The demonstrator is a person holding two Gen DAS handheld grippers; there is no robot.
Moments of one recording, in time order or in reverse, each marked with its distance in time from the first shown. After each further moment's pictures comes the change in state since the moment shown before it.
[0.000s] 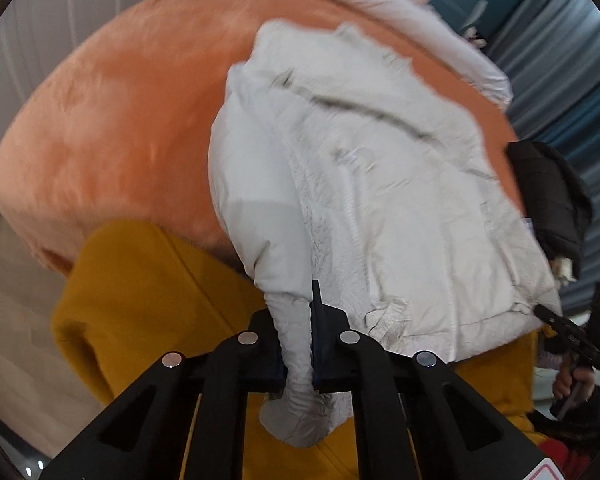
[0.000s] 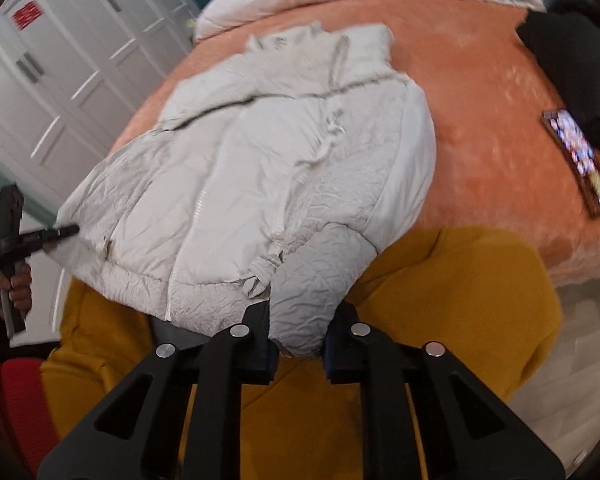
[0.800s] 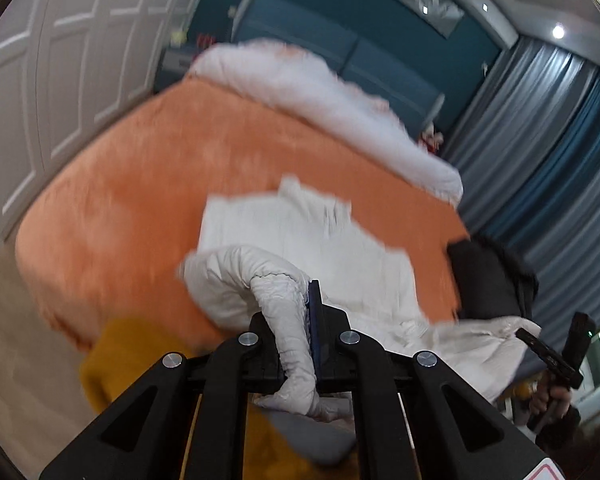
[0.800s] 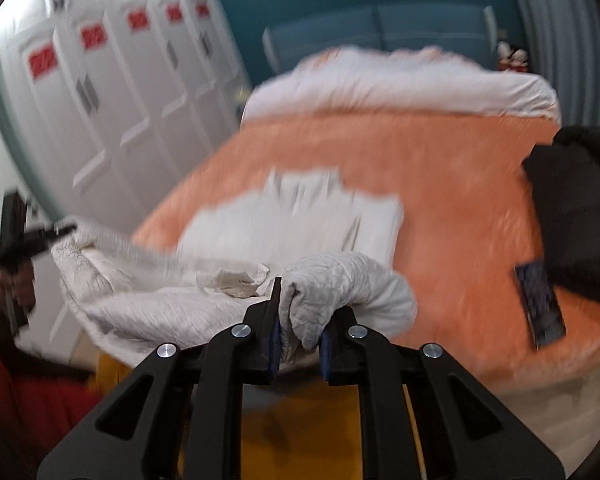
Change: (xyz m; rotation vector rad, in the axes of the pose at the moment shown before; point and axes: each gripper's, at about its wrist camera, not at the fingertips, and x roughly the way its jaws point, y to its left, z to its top) left arm -0.130 -0.044 0.049 -0.043 -0.398 -0.091; right arm -0.125 0.012 0.085 -0.124 -0.355 0.046
